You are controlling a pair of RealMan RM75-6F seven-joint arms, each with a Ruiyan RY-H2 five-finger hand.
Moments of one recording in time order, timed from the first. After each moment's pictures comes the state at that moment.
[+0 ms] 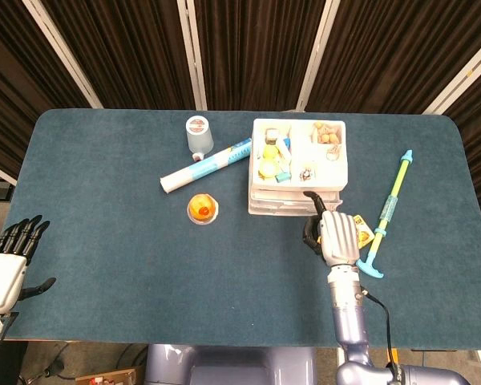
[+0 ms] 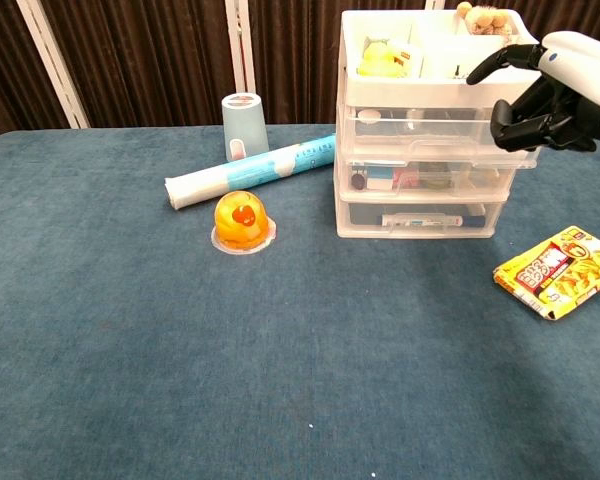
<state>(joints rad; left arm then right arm) -0.13 -1.15 -0.01 -1.56 1.59 1.50 0.02 0.53 -1.63 0.33 -1.89 -0.98 1.48 -0.56</state>
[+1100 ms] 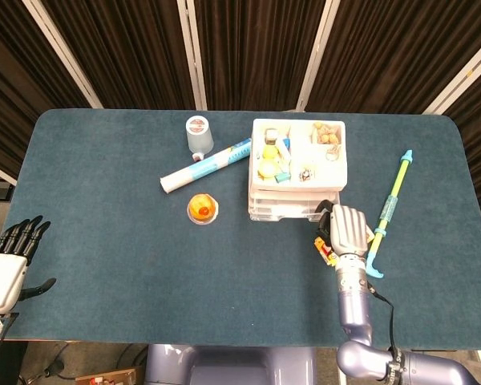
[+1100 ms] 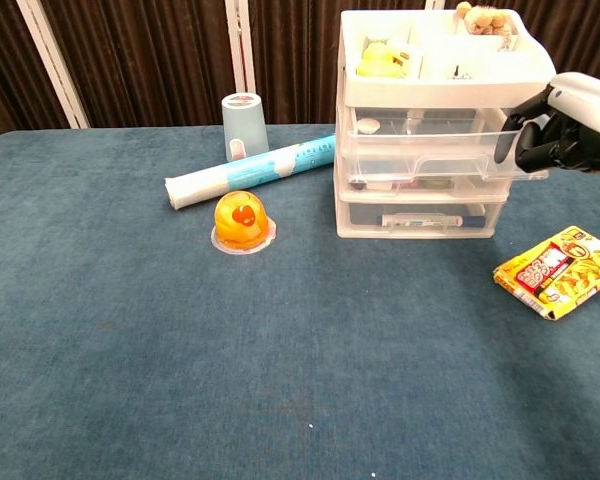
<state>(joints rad) -0.13 -1.15 -0.01 -1.56 1.59 1.49 0.02 0.56 -1.61 0.36 -1.82 -0.80 1.43 -0.60</state>
